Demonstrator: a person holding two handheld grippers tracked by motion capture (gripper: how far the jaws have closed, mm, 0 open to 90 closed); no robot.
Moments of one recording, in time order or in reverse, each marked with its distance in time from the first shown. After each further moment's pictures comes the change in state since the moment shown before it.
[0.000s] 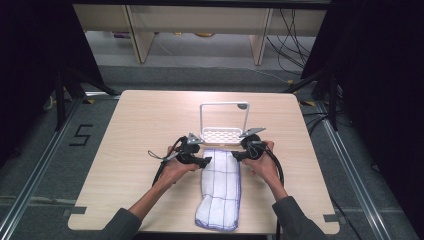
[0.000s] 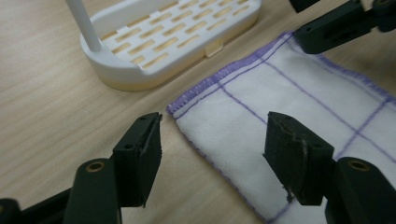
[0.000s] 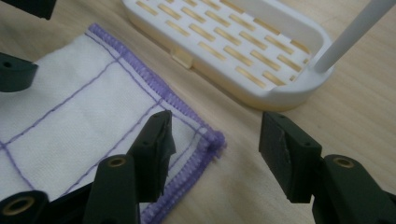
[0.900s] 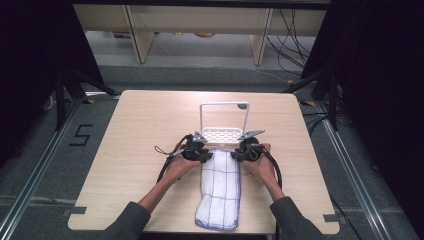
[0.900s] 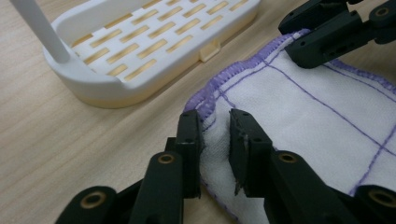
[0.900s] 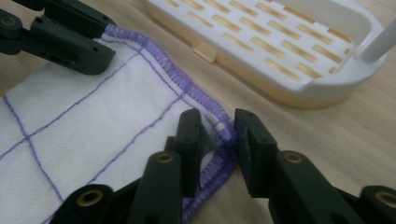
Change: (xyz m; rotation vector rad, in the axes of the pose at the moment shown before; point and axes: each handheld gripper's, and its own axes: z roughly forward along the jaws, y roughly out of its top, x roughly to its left) left arm 0.003 0.005 0.017 -0.006 -0.058 0.040; right arm 0.001 -0.008 0.012 -0.019 0.084 0.028
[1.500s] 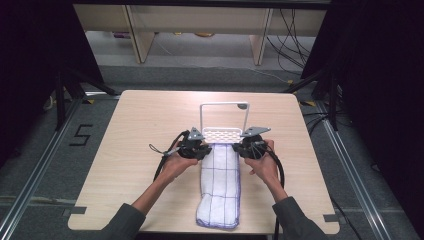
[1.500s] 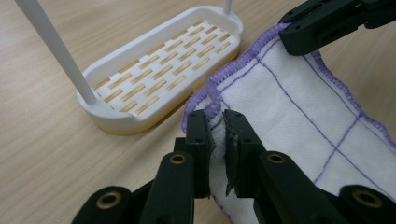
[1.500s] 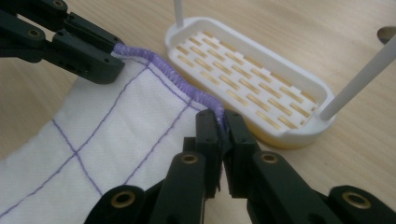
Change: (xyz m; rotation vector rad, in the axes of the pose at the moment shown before) left arm -0.006 0.015 -0.035 -0.092 0.003 0.031; right arm 0.011 0.013 -0.036 -0.129 -0.009 -0.079
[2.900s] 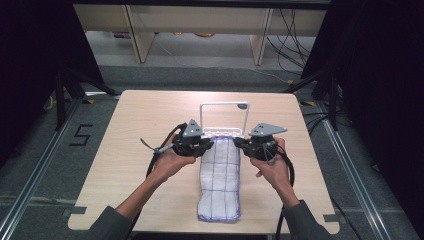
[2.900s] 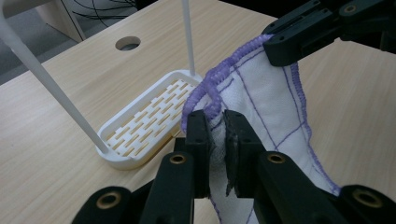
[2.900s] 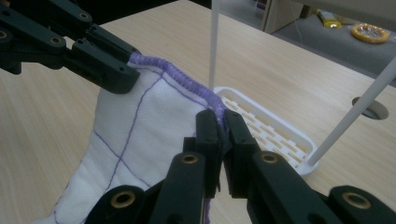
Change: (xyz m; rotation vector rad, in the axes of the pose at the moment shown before) left arm -0.033 0.046 -0.068 -0.076 -0.006 0.099; right arm 0.027 0.022 -0.068 -0.196 0.031 -0.061
